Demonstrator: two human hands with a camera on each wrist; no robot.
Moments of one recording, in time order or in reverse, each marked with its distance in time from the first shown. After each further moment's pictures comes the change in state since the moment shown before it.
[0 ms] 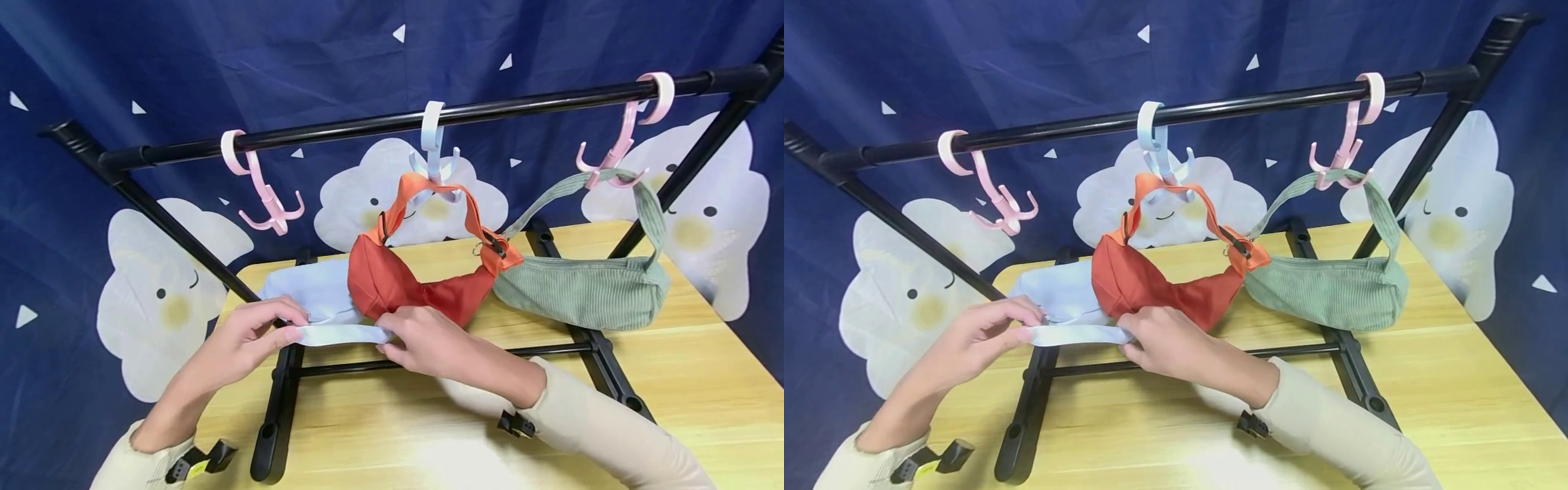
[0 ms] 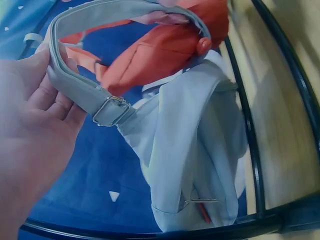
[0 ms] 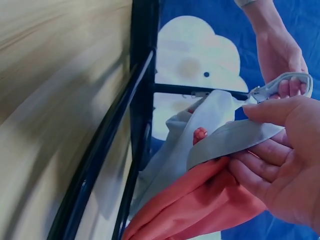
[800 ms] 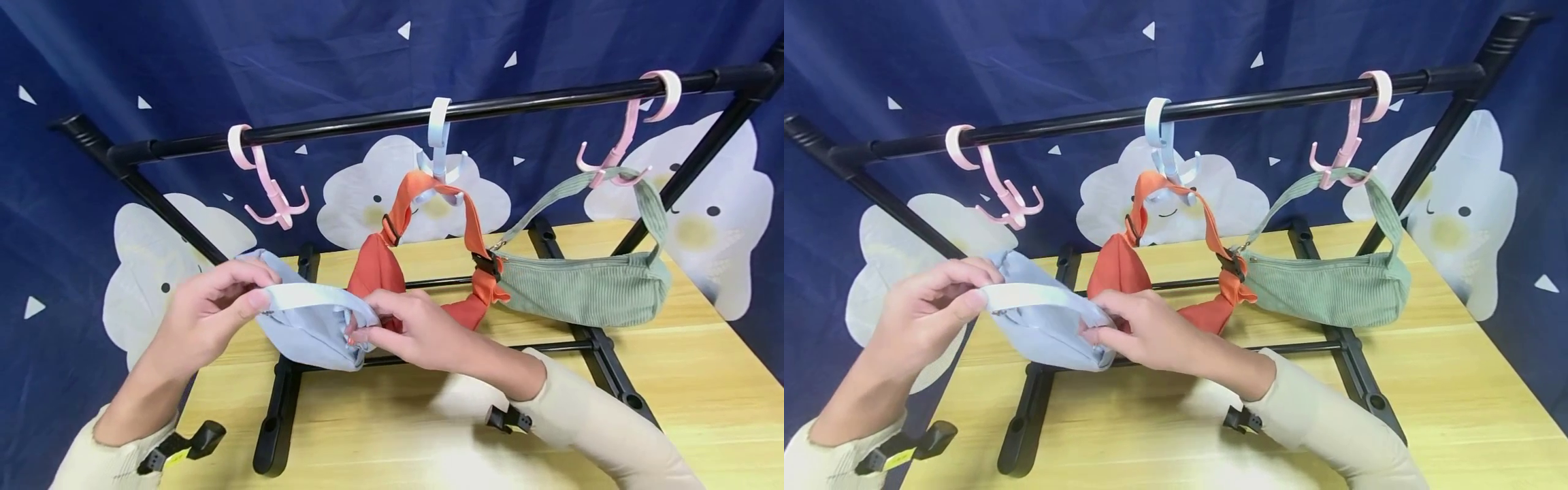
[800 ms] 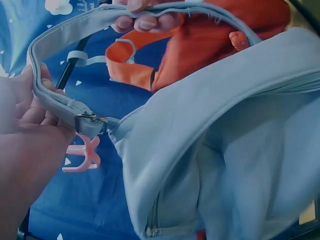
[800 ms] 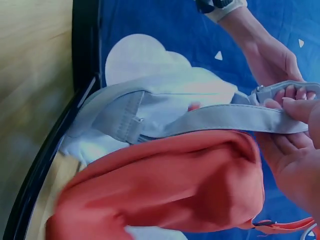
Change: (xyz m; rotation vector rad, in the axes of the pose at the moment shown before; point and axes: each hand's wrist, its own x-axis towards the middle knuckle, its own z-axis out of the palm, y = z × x) left_hand 0.020 0.051 -0.025 -0.192 0.217 0.211; right_hand 0.018 -0.025 -0.031 0.607 0.156 -0.100
